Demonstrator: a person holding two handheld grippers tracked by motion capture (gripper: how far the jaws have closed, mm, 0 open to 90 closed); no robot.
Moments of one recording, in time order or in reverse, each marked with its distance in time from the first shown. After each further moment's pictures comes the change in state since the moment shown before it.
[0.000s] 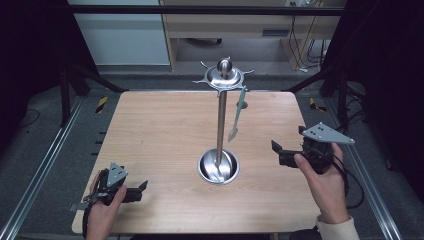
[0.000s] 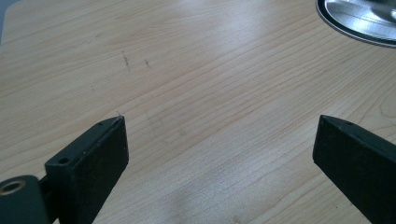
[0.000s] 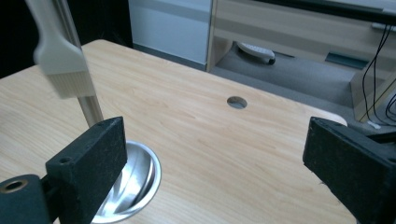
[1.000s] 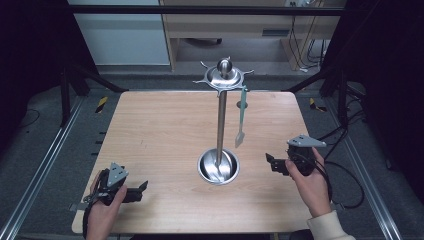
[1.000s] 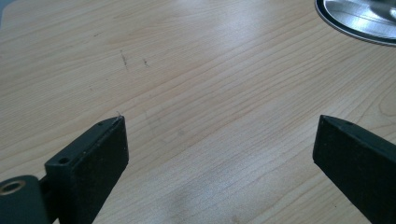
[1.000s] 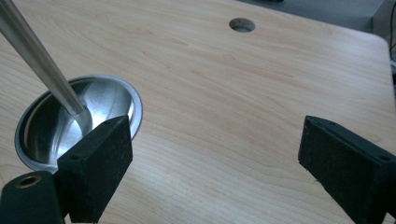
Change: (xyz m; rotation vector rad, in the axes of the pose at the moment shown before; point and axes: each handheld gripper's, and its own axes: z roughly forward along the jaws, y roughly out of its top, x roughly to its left) left arm -0.001 0.000 0.001 0.003 -0.004 0.004; right arm -0.014 -0.066 0.062 0.220 0.005 0.045
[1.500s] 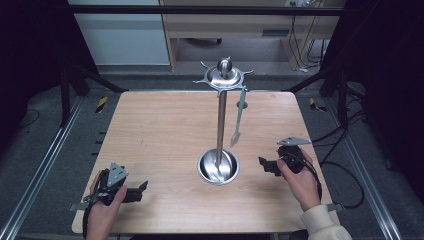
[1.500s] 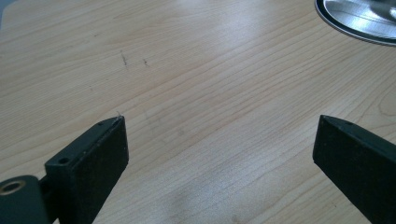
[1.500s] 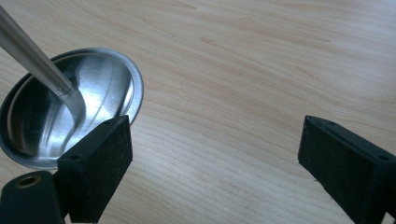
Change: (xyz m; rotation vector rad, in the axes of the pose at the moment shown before) left arm 0.000 0.000 0.000 -0.003 0.001 -0.001; right arm 0.000 -0.013 0.040 0.102 0.047 0.043
